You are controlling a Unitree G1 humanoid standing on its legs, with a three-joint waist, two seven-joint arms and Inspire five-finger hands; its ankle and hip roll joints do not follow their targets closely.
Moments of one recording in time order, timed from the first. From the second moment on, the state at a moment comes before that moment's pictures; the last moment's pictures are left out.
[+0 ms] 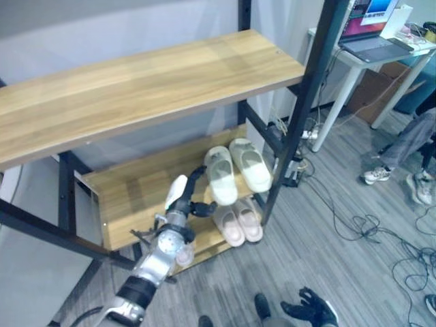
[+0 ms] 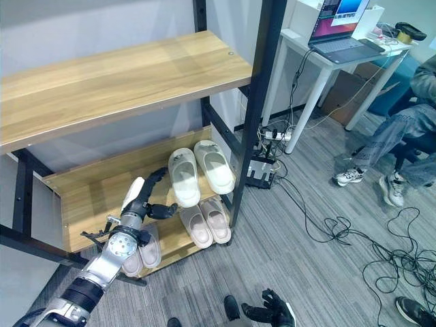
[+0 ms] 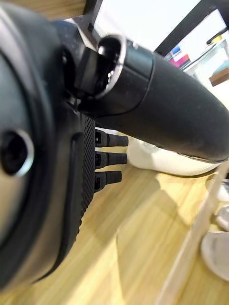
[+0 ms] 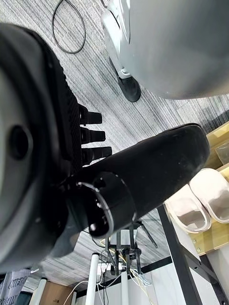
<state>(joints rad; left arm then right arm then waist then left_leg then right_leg) -0.29 0.38 -0.36 0.36 0.20 -0.02 0.25 0.21 -0.20 0.14 0.83 0.41 -0.17 -0.07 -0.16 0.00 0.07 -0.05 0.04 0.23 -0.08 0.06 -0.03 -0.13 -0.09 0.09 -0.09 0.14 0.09</state>
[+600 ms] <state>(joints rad) -0.30 0.29 -0.41 0.41 0.11 -0.02 0.23 0.22 -0.20 0.15 0.84 0.44 -0.16 -0.09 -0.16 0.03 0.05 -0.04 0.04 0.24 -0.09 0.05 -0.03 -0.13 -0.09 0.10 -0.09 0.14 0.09</state>
